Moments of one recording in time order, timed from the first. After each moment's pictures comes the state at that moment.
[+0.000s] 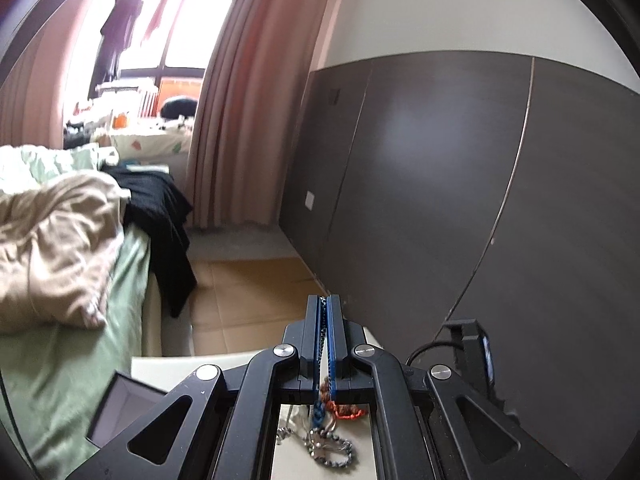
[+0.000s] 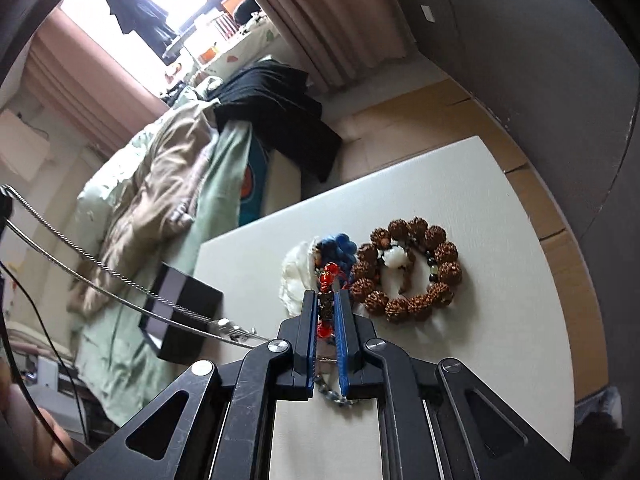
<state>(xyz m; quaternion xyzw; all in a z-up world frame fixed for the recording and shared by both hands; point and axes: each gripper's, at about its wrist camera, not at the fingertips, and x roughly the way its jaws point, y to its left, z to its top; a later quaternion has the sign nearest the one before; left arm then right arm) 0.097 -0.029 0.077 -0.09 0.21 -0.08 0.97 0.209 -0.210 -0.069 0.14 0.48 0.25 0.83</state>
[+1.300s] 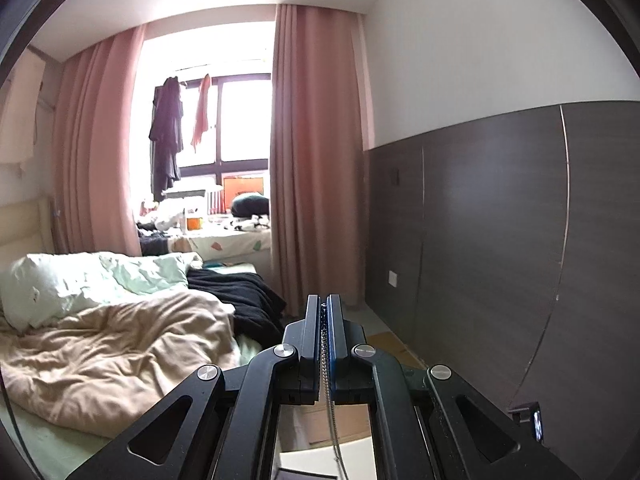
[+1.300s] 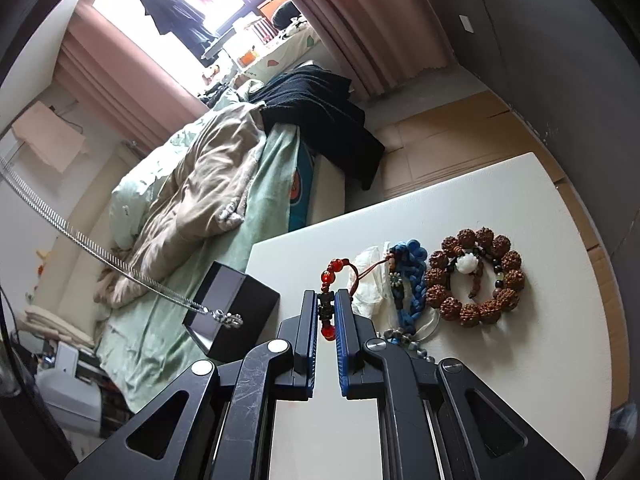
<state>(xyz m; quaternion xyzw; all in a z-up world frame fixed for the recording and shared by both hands) 0.054 0.059 0.209 0.01 0.10 0.06 0.99 0.194 -0.171 -0.052 0.15 0.45 0.31 0.82</state>
